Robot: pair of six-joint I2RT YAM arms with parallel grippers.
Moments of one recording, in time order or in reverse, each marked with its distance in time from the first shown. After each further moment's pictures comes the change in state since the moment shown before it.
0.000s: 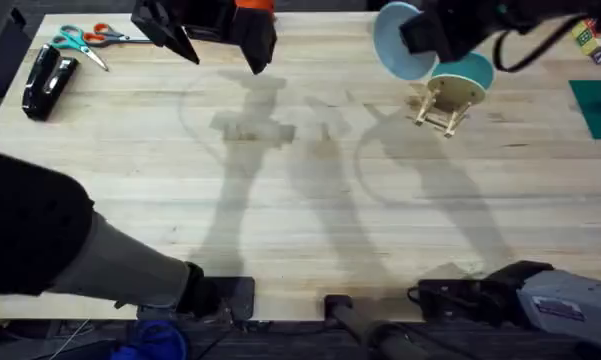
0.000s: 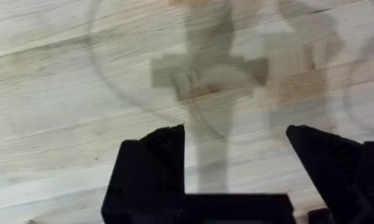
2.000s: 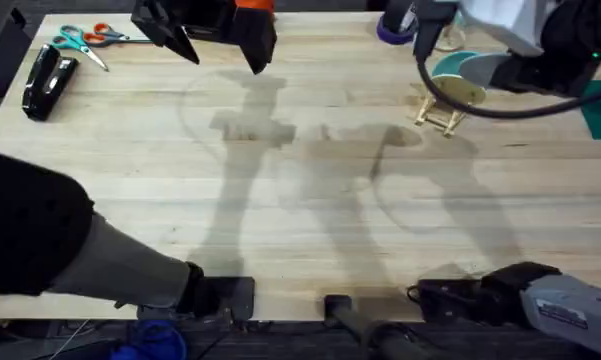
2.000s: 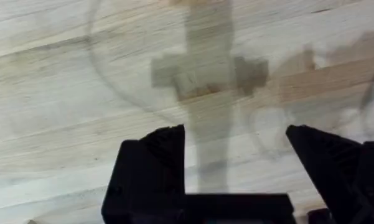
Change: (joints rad) left arm 0.000 0.000 0.000 0.000 0.000 0.000; right arm -0.082 -0.110 0.004 -0.324 0.322 -0.687
